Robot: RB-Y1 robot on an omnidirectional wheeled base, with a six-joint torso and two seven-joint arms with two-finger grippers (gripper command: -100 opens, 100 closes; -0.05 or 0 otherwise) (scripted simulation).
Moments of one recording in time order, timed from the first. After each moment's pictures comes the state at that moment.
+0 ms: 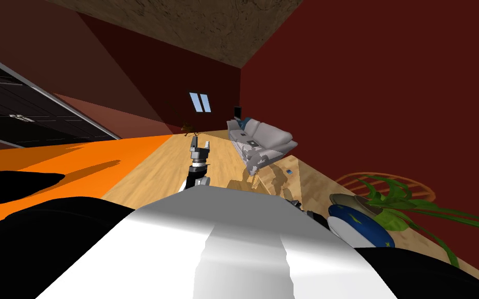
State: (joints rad) left arm 0.47 -0.02 -0.02 -2.21 -0.07 -0.58 0.17; right arm 0.68 -0.90 -0.06 -1.56 1.40 -0.95 0.79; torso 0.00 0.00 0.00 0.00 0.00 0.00
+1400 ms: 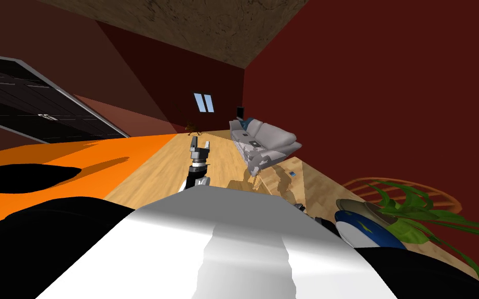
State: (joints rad) left arm 0.47 -0.02 -0.02 -2.21 -0.07 -0.58 0.17; right arm 0.70 -0.96 -0.06 -1.49 1.46 -0.96 0.77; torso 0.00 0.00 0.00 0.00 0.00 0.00
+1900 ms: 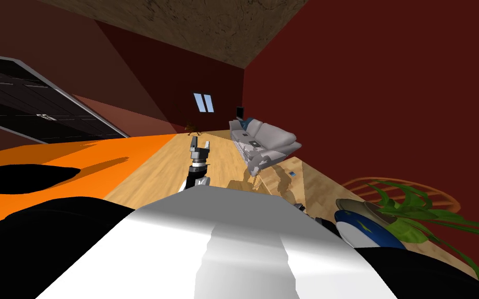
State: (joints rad) left arm 0.47 -0.02 -0.02 -2.21 -0.07 -0.58 0.17; right arm 0.70 -0.96 -0.06 -1.48 1.46 -0.96 0.77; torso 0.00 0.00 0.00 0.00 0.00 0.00
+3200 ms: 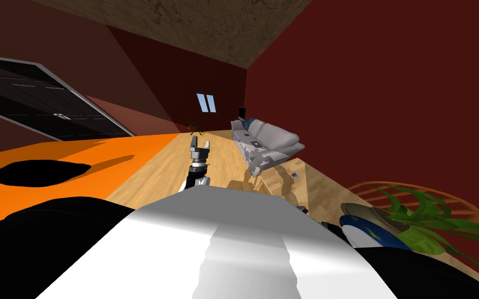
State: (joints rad) left arm 0.47 -0.02 -0.02 -2.21 -0.07 -0.58 0.17; right arm 0.72 -0.99 -0.07 -1.44 1.50 -0.97 0.76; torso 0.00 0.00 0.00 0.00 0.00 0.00
